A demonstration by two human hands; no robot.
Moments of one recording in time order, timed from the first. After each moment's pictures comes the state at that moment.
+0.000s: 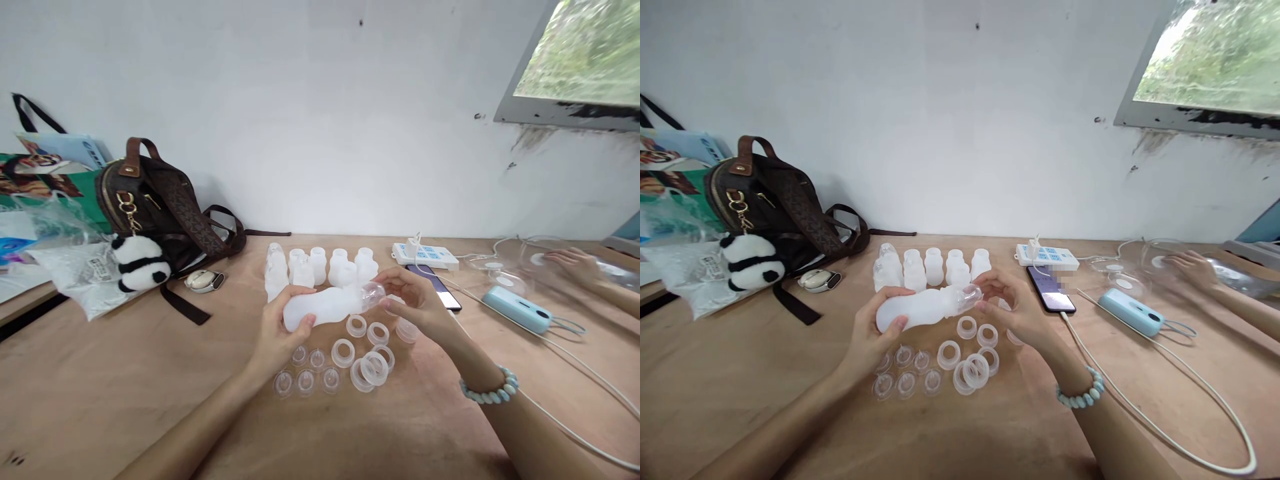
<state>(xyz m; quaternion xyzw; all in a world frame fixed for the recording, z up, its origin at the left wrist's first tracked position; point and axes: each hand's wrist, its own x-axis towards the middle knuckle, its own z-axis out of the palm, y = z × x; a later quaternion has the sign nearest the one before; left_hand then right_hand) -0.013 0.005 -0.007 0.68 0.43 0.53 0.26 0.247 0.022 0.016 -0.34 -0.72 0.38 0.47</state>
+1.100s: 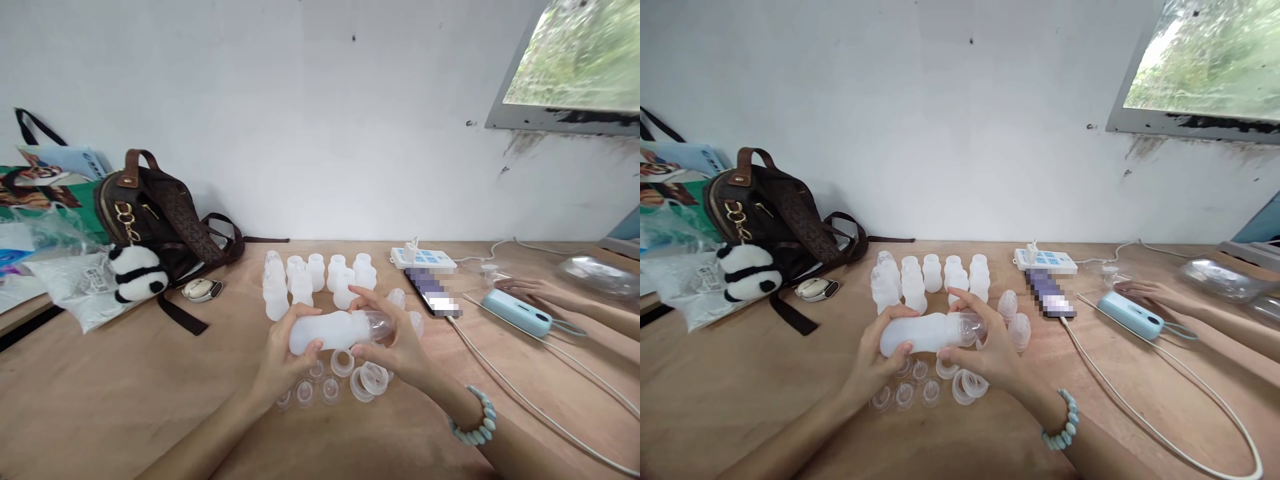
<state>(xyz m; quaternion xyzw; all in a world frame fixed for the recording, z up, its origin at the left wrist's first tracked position) -0.008 -0.002 -0.024 0.73 0.39 0.51 0.23 0.205 -0.003 -0.006 -0.36 -0.71 0.34 0.50</state>
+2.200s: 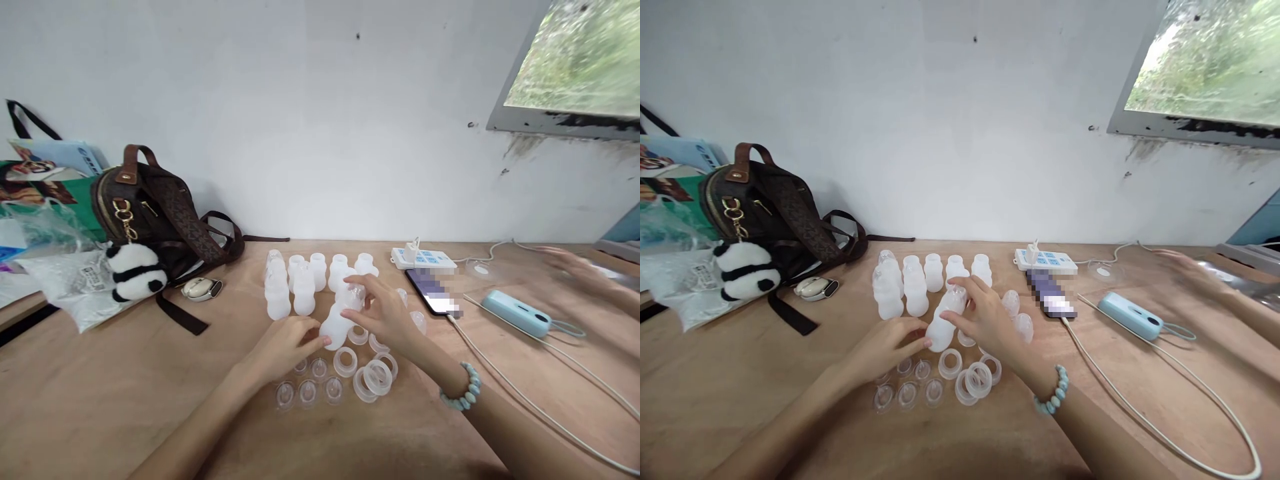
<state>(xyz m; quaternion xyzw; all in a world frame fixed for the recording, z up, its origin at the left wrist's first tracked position) -0.022 0.024 -0.011 0.82 0.49 0.14 0.26 0.201 0.033 0.001 -0.41 -0.79 0.10 0.43</state>
